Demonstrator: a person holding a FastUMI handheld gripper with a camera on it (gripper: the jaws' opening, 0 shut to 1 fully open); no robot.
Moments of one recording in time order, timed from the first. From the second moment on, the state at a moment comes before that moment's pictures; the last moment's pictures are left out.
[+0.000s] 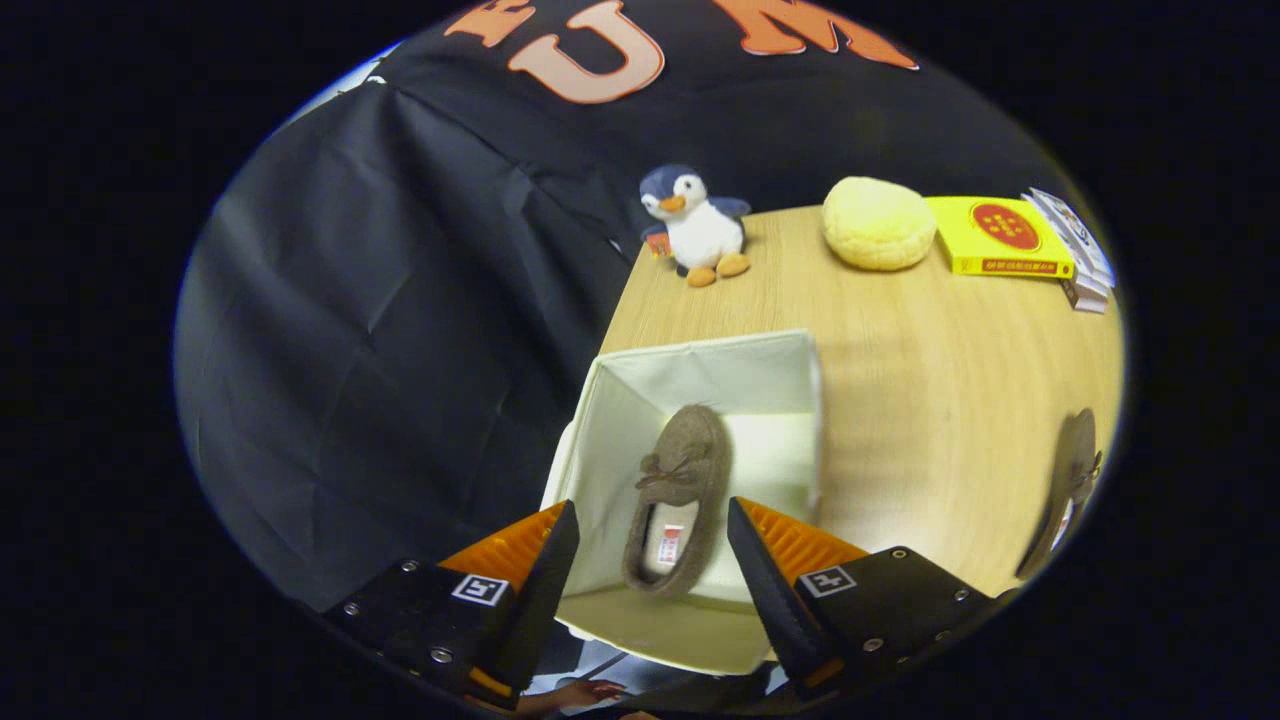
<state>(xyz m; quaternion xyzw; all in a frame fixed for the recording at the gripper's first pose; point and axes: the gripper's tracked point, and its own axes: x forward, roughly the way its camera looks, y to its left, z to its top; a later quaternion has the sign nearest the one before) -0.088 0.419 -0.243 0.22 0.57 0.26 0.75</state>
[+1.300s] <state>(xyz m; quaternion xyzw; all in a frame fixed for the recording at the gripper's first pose) -0.158 0.030 -0.429 0.07 0.60 0.05 0.79</state>
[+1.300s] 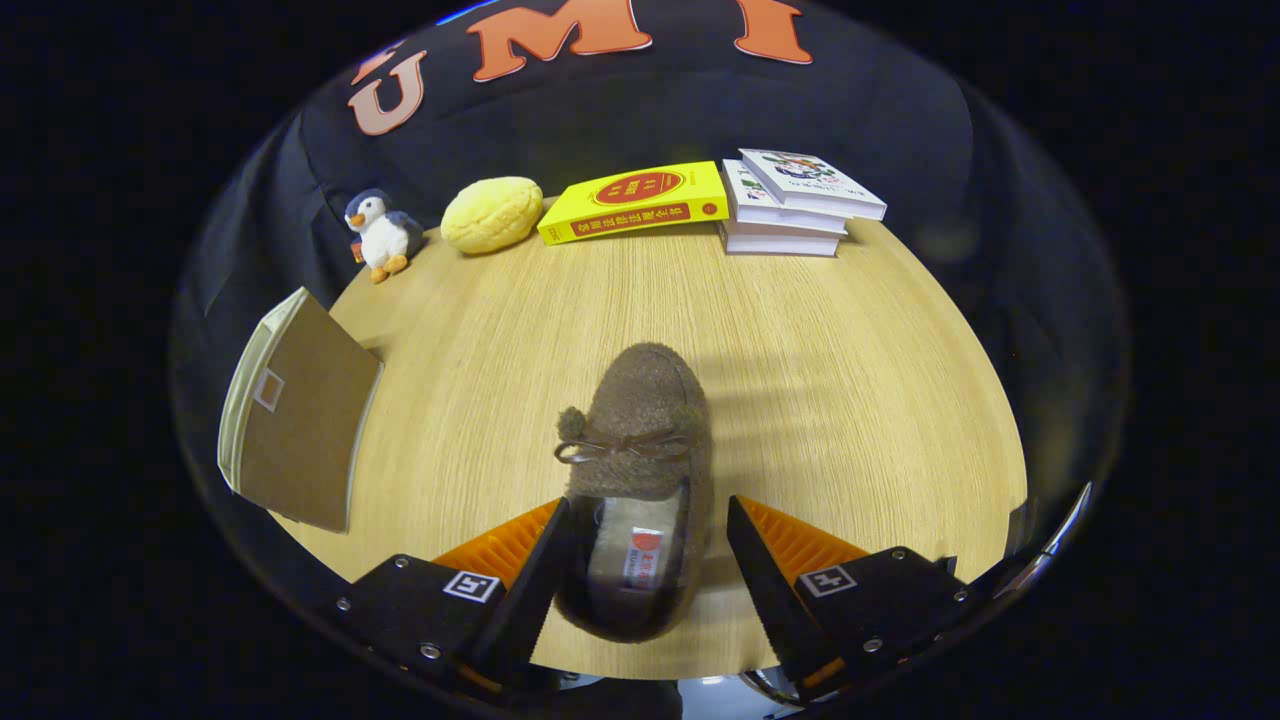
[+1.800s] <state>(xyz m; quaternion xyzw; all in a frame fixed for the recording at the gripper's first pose) -0.145 0.019 -0.481 0.08 0.60 0.03 0.79</state>
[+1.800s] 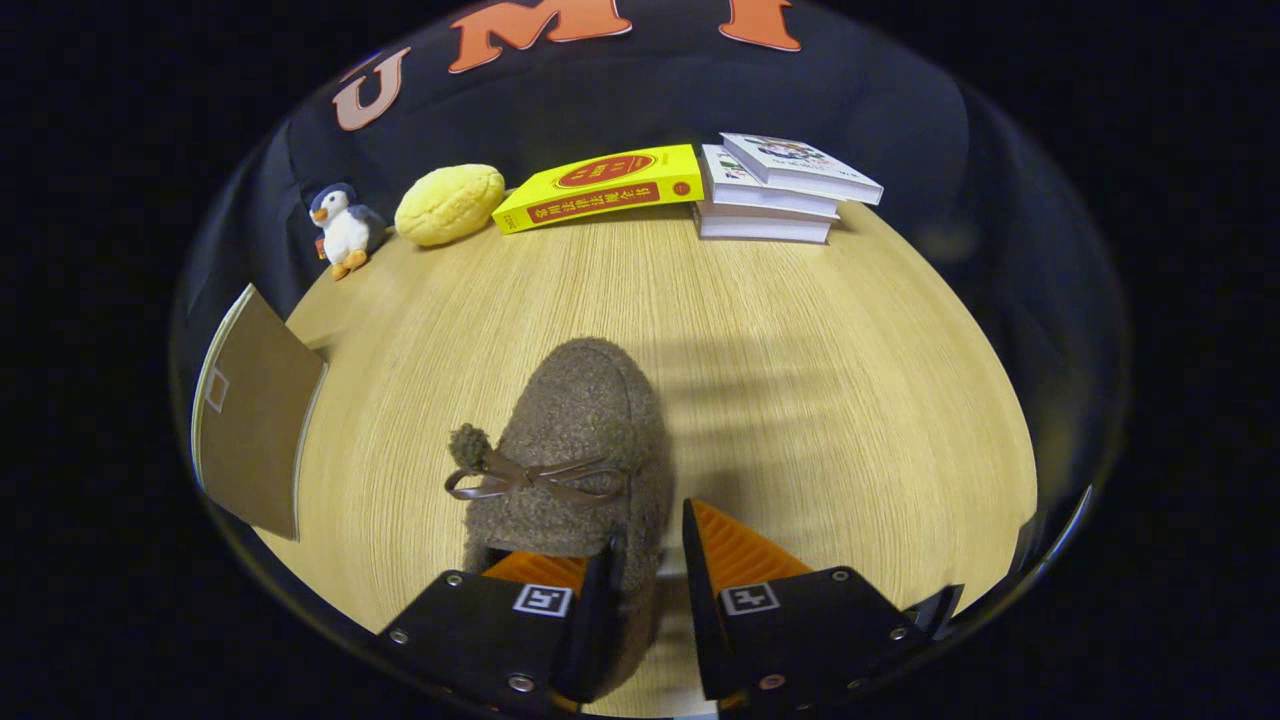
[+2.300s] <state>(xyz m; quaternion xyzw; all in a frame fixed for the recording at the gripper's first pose) -0.132 0.034 -0.443 0.14 0.62 -0.01 0.77</state>
